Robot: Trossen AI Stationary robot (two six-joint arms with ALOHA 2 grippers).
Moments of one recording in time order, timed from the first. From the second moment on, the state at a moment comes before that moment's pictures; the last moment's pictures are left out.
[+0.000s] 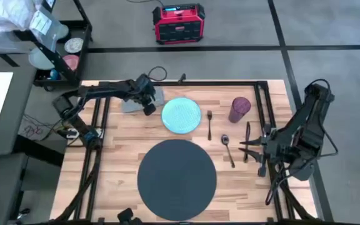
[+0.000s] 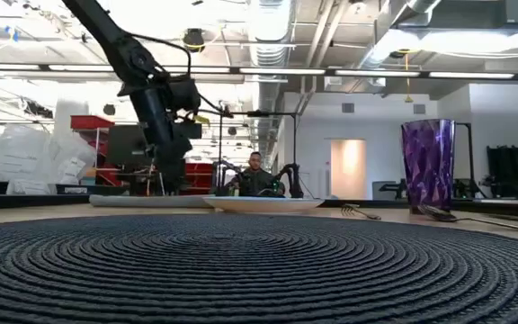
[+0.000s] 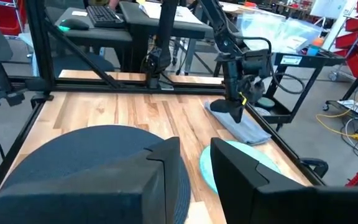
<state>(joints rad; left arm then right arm) 0.72 1.65 0.94 -0.41 -0.01 0.22 1.01 0.96 0.98 -0.65 1.21 0.46</state>
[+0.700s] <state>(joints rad) 0.66 1.52 0.94 -0.48 0.00 0.22 1.01 0.96 0.98 -0.65 1.21 0.46</state>
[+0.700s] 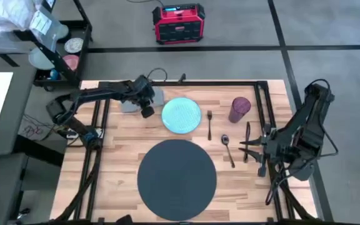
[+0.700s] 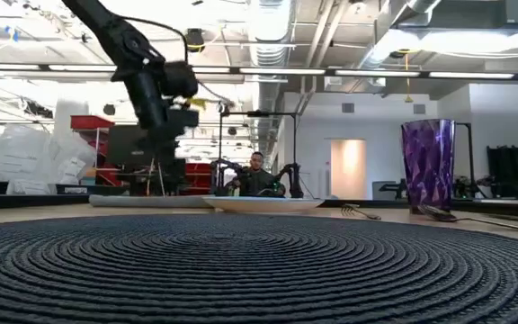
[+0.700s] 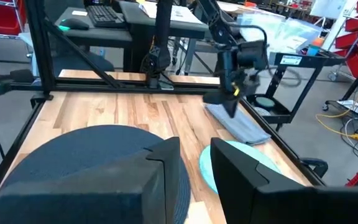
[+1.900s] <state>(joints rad) 0.69 1.70 0.93 -0.39 0.10 0.20 1.01 0.96 0.98 -0.65 1.21 0.47</state>
